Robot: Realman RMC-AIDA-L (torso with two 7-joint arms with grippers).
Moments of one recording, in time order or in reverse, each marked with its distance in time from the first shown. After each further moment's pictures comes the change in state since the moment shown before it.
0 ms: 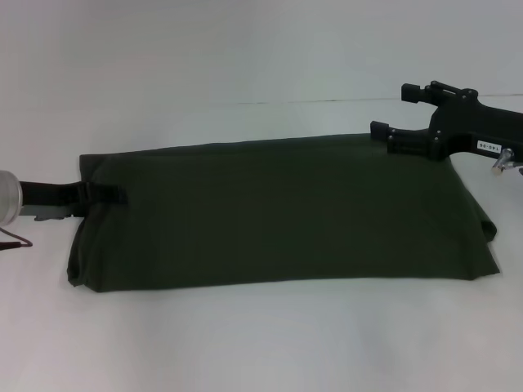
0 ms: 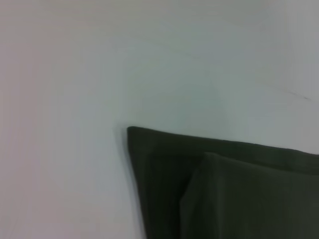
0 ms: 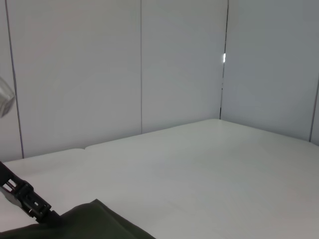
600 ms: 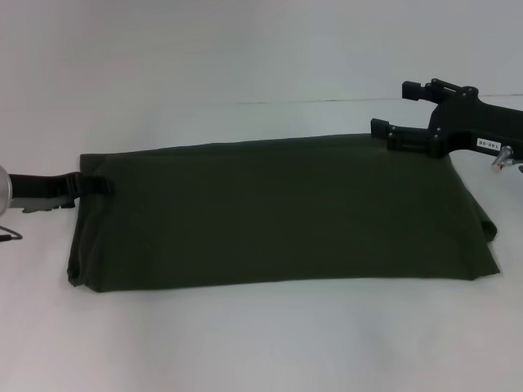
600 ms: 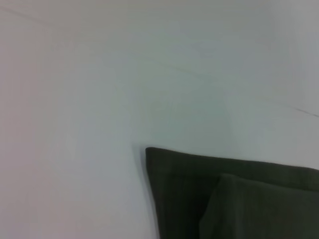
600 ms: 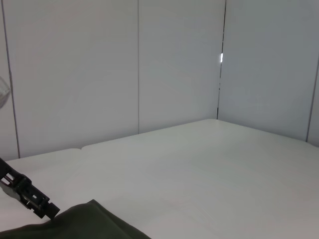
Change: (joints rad) left arm 0.005 0.004 -0.005 0.018 0.006 -0.028 -0.001; right arm 0.004 0.000 0.000 0.000 0.001 0.011 0.000
